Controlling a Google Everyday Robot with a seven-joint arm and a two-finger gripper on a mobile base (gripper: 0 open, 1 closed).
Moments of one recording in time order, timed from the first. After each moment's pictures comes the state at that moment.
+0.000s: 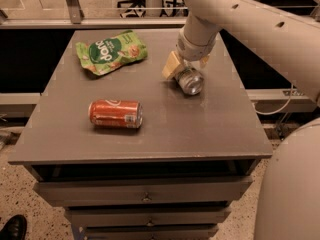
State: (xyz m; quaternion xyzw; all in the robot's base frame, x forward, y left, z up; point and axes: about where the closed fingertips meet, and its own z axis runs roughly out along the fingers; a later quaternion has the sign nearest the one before) arm 0.689 -0.097 0.842 -0.21 0.96 0.04 0.19
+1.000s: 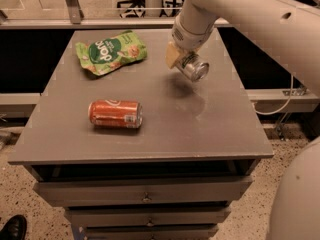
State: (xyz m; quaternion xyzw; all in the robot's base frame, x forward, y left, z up) arm 0.692 -0.080 0.884 -0.28 0.93 0.01 0.23
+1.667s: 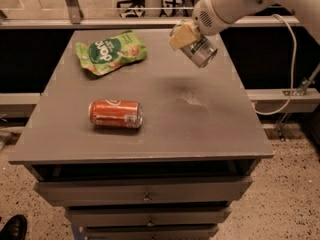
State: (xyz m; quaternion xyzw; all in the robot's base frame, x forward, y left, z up) arm 0.674 -0.084 0.956 -0.37 0.84 0.12 0.37
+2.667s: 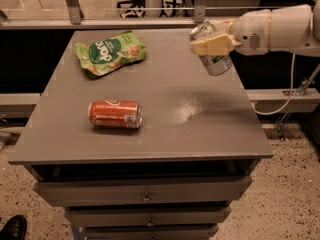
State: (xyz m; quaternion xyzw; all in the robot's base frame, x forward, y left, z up) arm 0.625 -0.123 0.974 -0.43 0.69 0.30 0.51
